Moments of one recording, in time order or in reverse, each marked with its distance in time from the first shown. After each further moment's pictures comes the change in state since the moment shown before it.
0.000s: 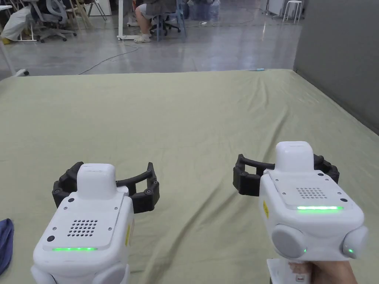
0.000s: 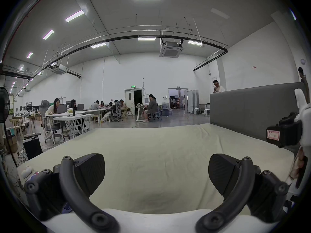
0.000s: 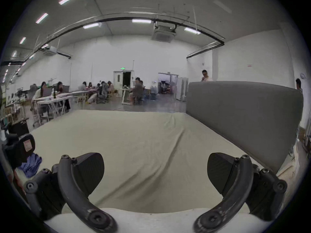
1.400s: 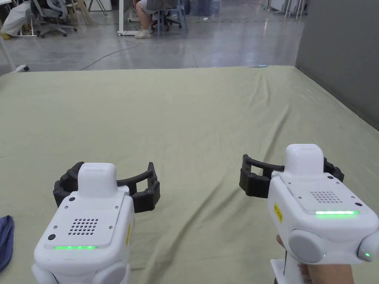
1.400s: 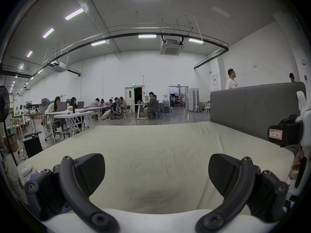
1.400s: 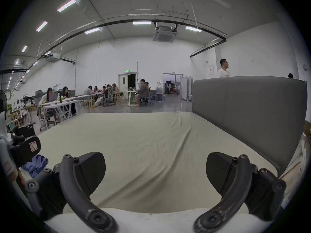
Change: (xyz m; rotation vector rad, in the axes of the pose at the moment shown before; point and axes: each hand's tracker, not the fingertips) left arm -0.002 -0.003 -0.004 -0.024 0.002 0.005; right arm 0.016 -0.011 -0.007 0.007 0.081 -0.033
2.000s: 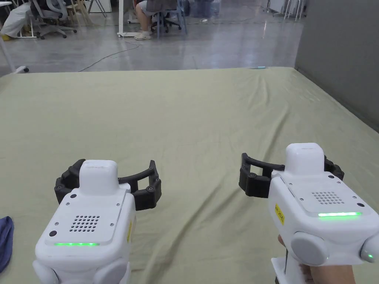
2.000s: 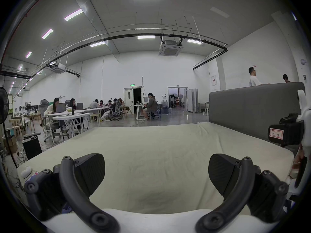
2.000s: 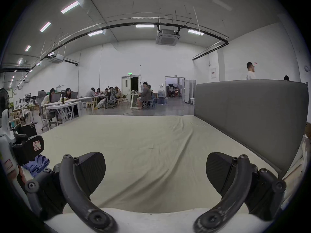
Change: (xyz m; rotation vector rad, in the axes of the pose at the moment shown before) left arm 0.002 0.004 0.000 0.009 -0.010 -0.006; right arm 0.001 0.003 0.004 0.033 0.023 0.012
